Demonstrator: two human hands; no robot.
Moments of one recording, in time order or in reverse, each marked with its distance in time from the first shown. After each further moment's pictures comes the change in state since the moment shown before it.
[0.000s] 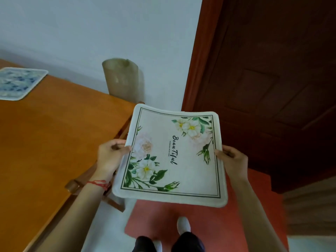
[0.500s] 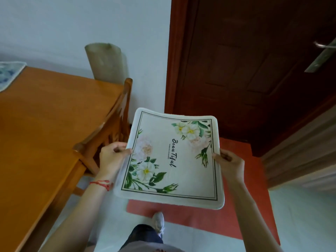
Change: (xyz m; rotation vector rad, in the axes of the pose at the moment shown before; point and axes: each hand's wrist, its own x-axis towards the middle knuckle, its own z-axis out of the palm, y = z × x) left_hand -0.106 -0.074 -0.035 0.073 -0.143 0.033; right_hand -0.174 0.056 -0.053 -0.060 0.181 0.089
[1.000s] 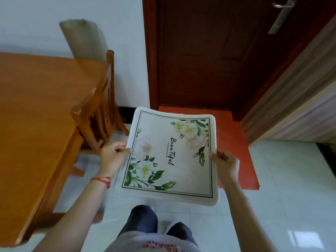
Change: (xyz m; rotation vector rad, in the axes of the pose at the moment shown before) left_hand -0.137 -0.071 -0.034 0.114 -0.144 0.063; right_hand -0.181 0.066 -0.069 -0.049 0.159 0.146
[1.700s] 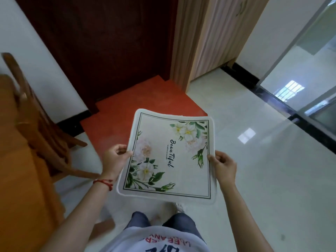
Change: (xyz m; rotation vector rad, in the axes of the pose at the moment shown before) left_hand -0.071 -0.067 -0.063 0.197 -0.636 0.337; right_hand -0.306 0.089 0.018 0.210 0.653 0.332
